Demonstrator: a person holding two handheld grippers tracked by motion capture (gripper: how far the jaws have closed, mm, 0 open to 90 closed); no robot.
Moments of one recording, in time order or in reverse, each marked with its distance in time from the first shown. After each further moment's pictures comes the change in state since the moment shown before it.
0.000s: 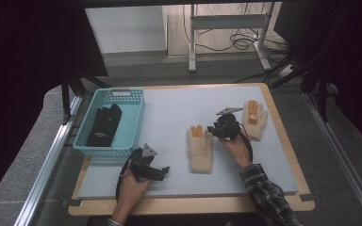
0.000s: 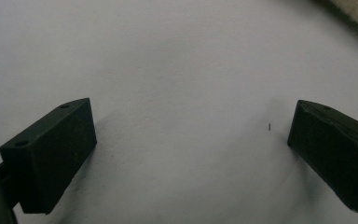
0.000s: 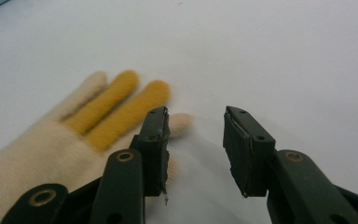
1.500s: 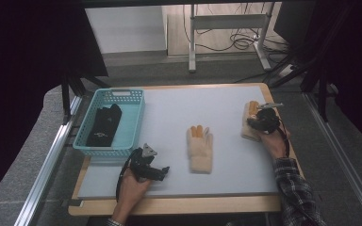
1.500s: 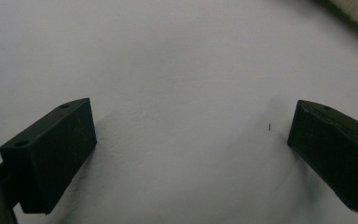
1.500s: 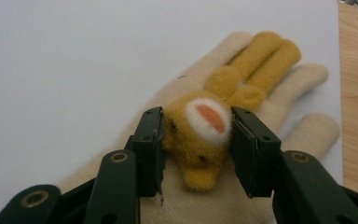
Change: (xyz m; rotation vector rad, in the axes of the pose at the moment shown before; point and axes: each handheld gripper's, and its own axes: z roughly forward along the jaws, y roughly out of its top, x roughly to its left) left arm 0.000 0.000 0.000 -0.001 -0.001 0.000; right arm -0.125 -0.036 -0.040 -0.004 -0.246 0.038
